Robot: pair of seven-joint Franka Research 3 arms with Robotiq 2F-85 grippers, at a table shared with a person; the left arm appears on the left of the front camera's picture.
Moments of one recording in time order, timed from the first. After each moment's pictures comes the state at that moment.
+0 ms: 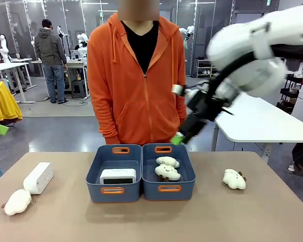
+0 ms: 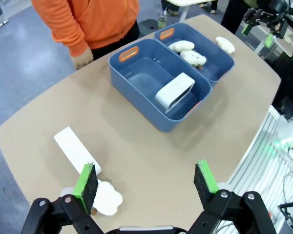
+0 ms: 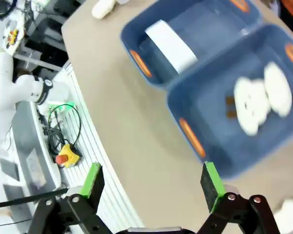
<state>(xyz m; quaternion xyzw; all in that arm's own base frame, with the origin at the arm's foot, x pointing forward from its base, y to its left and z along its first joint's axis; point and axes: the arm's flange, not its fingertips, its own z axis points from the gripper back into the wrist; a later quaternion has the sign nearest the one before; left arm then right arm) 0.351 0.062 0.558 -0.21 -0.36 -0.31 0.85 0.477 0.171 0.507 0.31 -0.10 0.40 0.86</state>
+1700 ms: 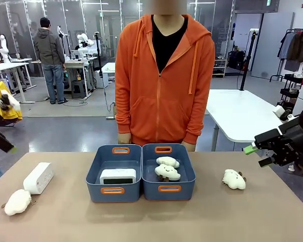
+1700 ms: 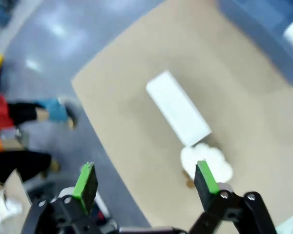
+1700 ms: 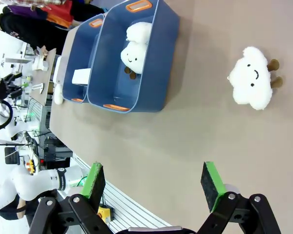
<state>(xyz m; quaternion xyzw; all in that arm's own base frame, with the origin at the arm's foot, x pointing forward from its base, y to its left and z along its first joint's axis) 0.428 0.036 0.478 0.12 -0.26 -0.30 0.91 0.403 -0.055 0.445 0.37 -0.17 0.03 0.91</state>
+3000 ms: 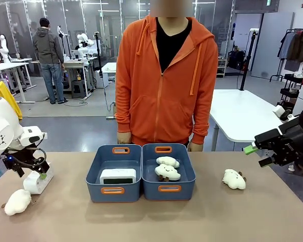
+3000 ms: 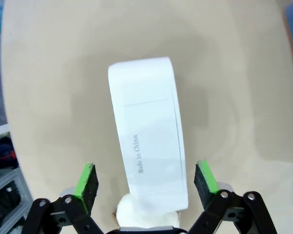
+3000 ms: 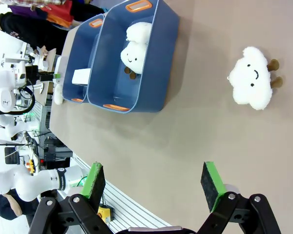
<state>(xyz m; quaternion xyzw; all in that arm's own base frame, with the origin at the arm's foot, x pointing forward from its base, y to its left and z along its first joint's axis) 0.515 0.010 0.348 0.01 -0.12 -0.08 0.99 0.403 -0.055 0.445 0.37 -0.17 0.03 0.91</state>
